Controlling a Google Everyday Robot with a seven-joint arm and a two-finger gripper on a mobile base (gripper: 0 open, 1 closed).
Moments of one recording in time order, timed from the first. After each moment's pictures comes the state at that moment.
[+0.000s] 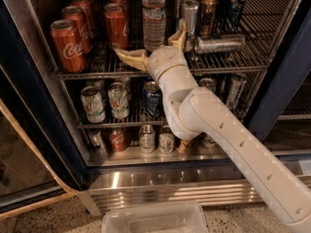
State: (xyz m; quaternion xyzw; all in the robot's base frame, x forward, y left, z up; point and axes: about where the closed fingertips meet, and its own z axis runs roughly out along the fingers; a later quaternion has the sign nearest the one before) arm 0.663 0.001 0.977 -0.19 0.55 0.06 0.81
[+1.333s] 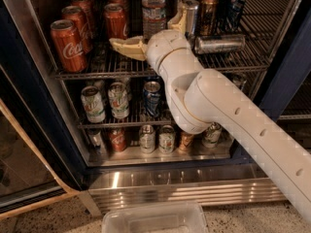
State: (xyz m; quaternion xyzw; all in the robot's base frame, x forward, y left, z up) arm 0.636 0.008 1.021 -0.22 0.57 0.06 0.79
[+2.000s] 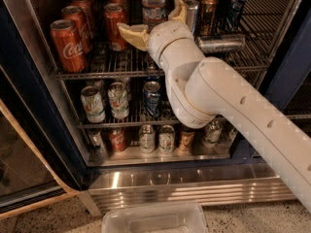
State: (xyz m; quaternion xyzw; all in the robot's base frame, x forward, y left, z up) arm 0.637 0.002 1.035 -0.20 0.59 0.05 0.78
